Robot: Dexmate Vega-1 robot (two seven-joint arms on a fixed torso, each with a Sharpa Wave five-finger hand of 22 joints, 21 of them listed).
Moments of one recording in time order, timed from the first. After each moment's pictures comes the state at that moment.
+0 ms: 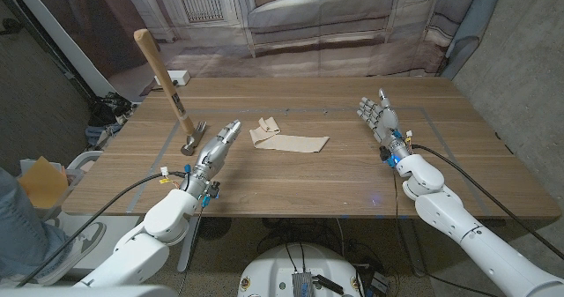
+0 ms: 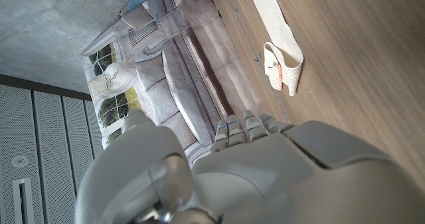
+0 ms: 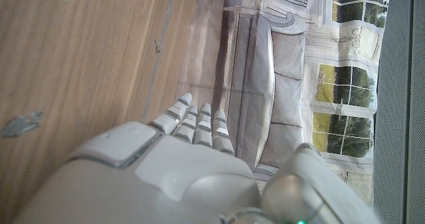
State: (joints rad) left arm 1.44 0.76 0.23 -1.88 -0.50 -0.37 0.16; left_hand 0.56 0.12 -0.14 0.01 0.28 -0.01 0.04 0.24 0.18 0.01 -0.01 0.24 0.18 -0.01 0.01 0.21 0.18 -0.13 -0.03 0.22 0.18; right arm -1.04 -0.56 -0.34 -1.52 0.67 0.36 0.01; right_hand 0.19 -0.02 0.12 0.03 0.23 0.15 0.06 0.20 0.18 0.13 0.10 0.22 0.18 0.05 0.03 0.19 0.18 0.14 -0.04 0.22 0.18
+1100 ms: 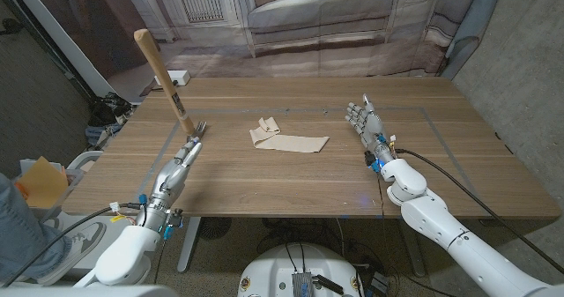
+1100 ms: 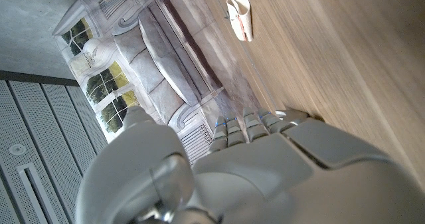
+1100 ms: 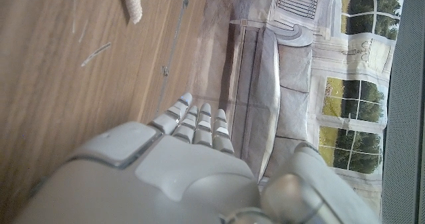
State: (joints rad) left arm 1.75 0.68 -0.04 -1.89 -0.38 -0.49 0.24; left_hand 0.58 0.12 -0.14 -0.01 0.27 0.04 0.03 0.24 0.18 0.06 -0.03 0.24 0.18 0.03 -0.01 0.21 0.18 -0.06 -0.04 0.23 0.18; right arm -1.06 -0.52 -0.39 -1.58 0.59 0.31 -0.10; right_hand 0.20 -0.01 0.12 0.03 0.23 0.16 0.07 0.20 0.18 0.13 0.10 0.22 0.18 0.05 0.03 0.19 0.18 0.14 -0.04 0.22 0.18
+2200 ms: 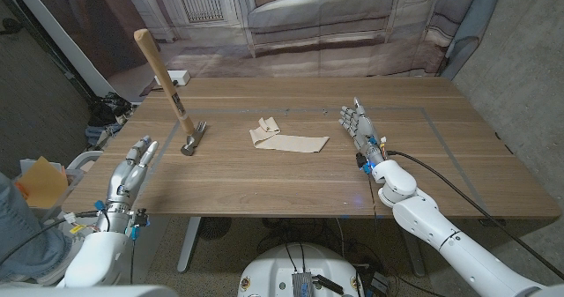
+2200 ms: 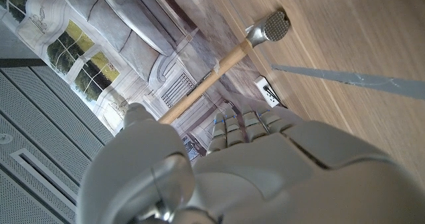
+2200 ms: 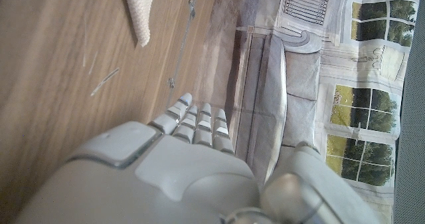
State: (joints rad) left arm 1.72 0.54 -0.20 -1.78 -0.27 -0.51 0.30; left_hand 0.62 0.11 -0.14 -0.02 0.27 0.08 0.03 0.24 0.18 0.09 -0.04 0.24 0.18 0.07 -0.02 0.21 0.18 -0.03 -0.03 0.23 0.18; right arm -1.05 -0.50 -0.43 -1.60 0.56 0.26 -0.15; right_hand 0.20 0.00 0.12 0.02 0.22 0.16 0.06 0.20 0.18 0.13 0.10 0.22 0.18 0.05 0.03 0.19 0.18 0.14 -0.04 0.21 0.18
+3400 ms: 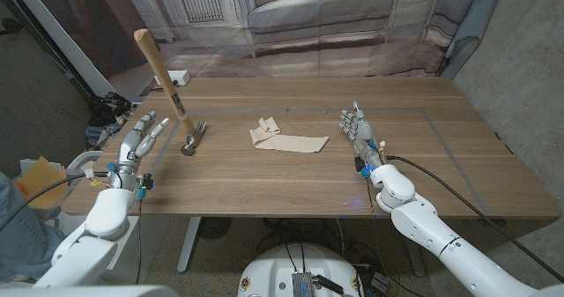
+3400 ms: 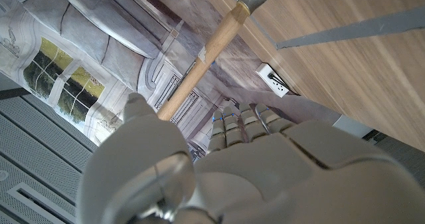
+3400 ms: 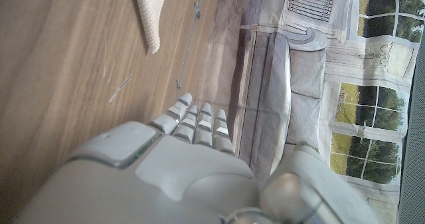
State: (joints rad) left arm 1.43 0.65 -0.11 -1.63 -0.19 -0.37 0.34; left_hand 0.68 0.10 -0.13 -0.07 0.27 0.14 0.02 0.24 0.18 0.15 -0.05 0.24 0.19 0.12 -0.03 0.21 0.18 0.00 -0.03 0.23 0.18; right arm -1.08 -0.50 -0.43 -1.63 0.55 0.25 -0.20; right_hand 0.21 0.00 0.12 0.02 0.22 0.16 0.06 0.20 0.18 0.14 0.10 0.22 0.18 0.06 0.03 0.19 0.18 0.14 -0.04 0.21 0.18
